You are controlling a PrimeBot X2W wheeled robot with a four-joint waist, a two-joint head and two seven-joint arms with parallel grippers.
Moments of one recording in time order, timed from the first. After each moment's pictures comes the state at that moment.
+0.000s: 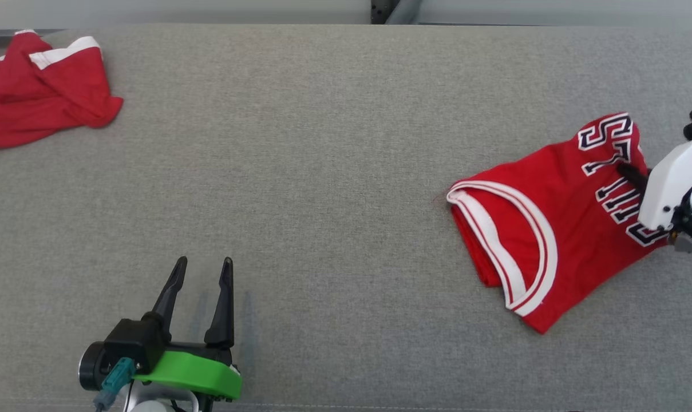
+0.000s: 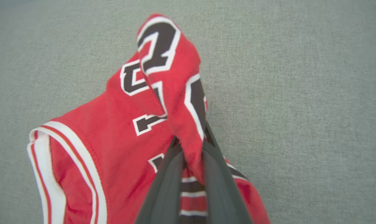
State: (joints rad) left arm -0.06 0.06 -0.13 0.21 -0.24 -0.13 -0.26; right arm -0.66 -0.57 0.36 0.62 0.81 0.13 0.44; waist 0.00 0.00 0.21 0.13
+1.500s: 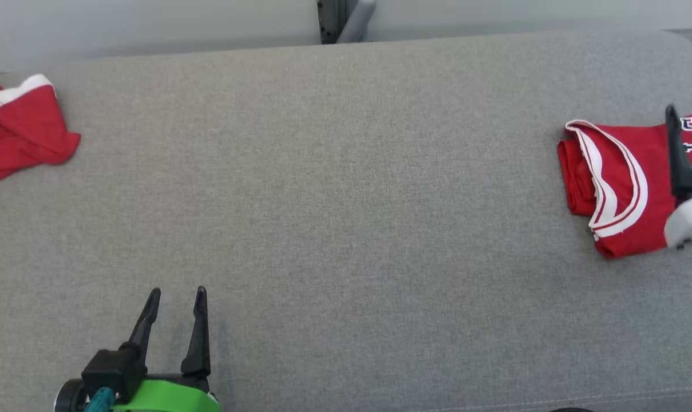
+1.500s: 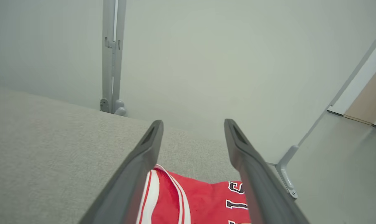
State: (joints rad) left arm 0.01 0.07 -0.06 0.19 -0.22 -0.13 -0.26; right arm -0.51 -0.48 0.01 0.48 0.19 0.13 -0.26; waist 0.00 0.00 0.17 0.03
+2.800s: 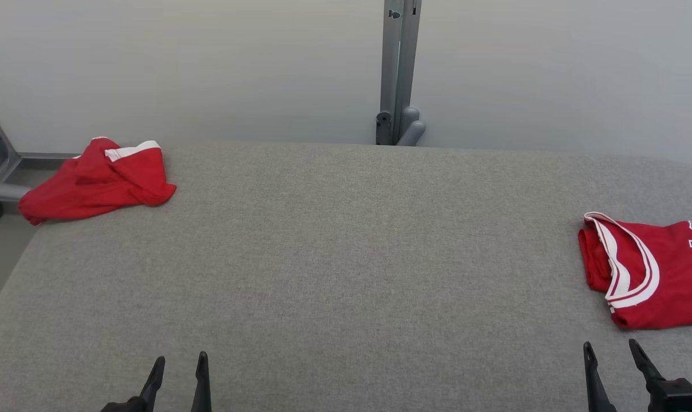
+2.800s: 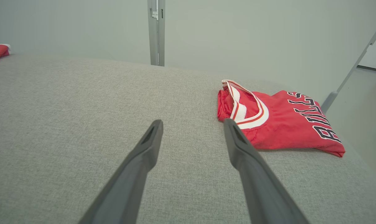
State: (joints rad) left arm 0.14 0.05 -0.02 0.29 -0.24 -0.13 -0.26; right arm 0.20 -0.05 -0.17 0.19 -0.03 0.13 -0.26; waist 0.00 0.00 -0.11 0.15
